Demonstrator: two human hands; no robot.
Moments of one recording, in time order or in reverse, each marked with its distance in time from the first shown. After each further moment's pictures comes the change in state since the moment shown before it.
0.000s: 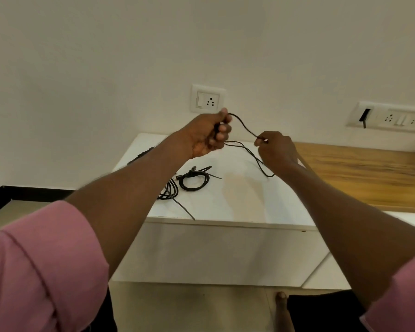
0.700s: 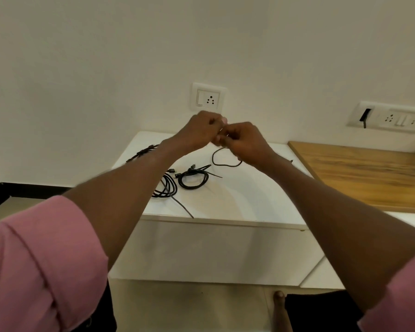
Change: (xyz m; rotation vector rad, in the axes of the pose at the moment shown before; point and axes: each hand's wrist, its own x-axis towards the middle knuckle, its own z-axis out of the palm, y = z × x) left_hand 0.003 -0.010 -0.018 0.961 0.207 0.388; right_hand -0.015 -0.054 0.010 0.331 -0.254 -0.411
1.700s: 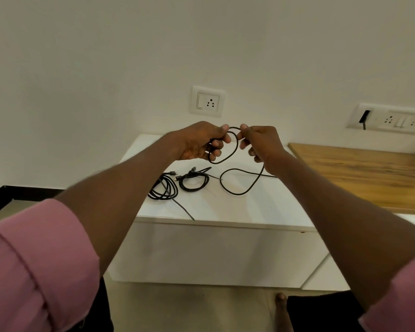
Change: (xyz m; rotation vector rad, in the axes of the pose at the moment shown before) left_hand -0.004 0.004 -0.008 -0.498 -0.327 -0.400; right_hand -0.001 0.017 -0.020 0.355 0.184 0.455
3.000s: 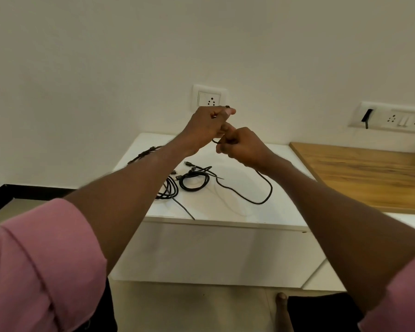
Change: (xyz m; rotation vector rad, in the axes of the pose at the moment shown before) left_hand 0.012 0.003 0.011 0.166 0.315 0.453; right_hand -0.014 -0.009 0.025 -0.381 -0.301 -0.317
